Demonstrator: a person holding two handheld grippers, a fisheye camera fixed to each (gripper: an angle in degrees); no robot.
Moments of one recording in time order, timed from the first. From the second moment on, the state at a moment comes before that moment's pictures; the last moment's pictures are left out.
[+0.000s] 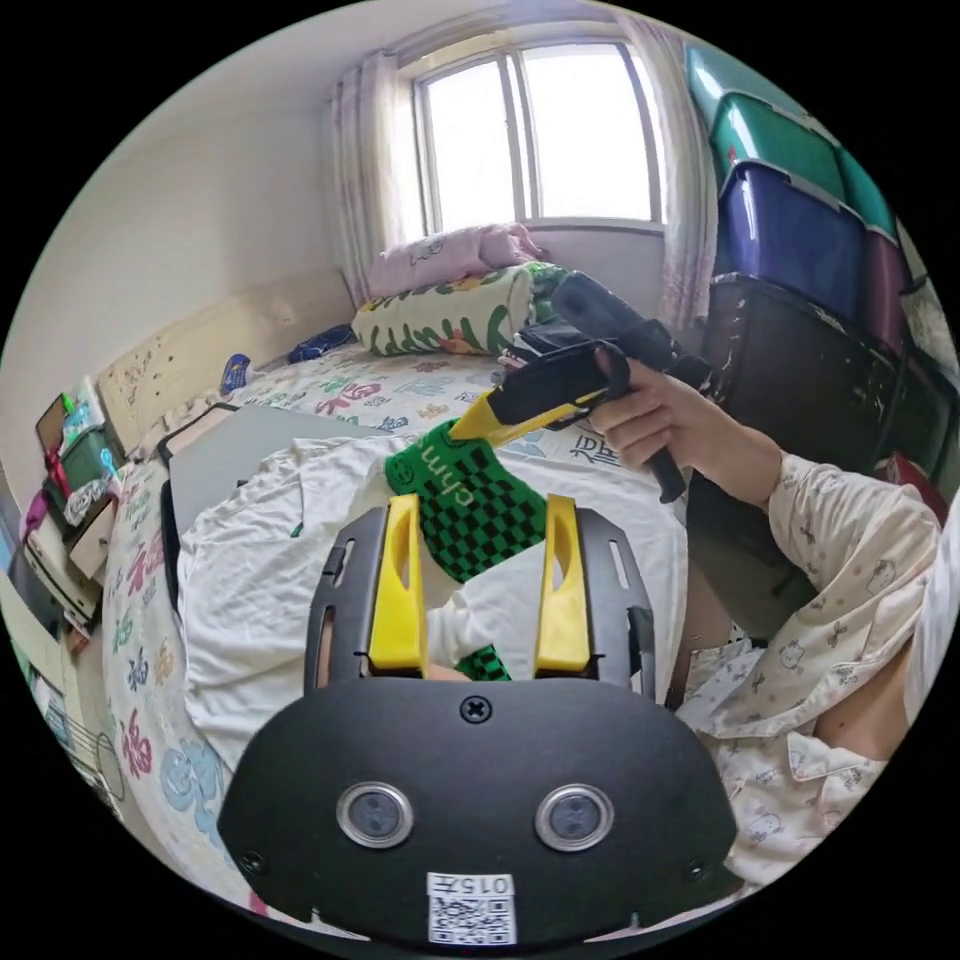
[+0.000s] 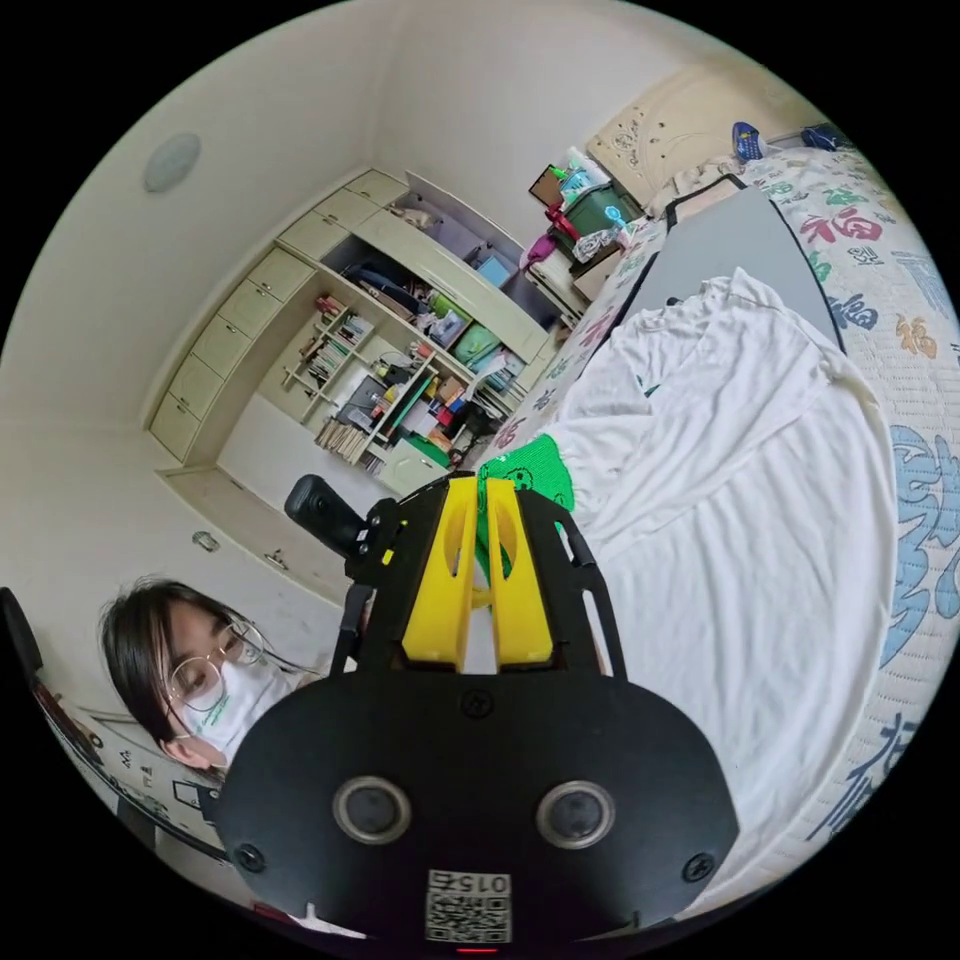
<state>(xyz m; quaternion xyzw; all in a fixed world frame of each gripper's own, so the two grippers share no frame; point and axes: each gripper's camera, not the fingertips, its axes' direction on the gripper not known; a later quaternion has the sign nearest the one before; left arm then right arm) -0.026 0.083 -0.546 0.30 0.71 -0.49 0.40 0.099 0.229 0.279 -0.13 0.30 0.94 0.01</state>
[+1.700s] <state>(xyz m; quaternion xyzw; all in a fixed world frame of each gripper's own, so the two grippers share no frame) -0.009 0.239 -0.344 -0.23 0.44 -0.73 0.46 0.068 0.173 0.105 -0.56 0.50 0.66 -0.06</state>
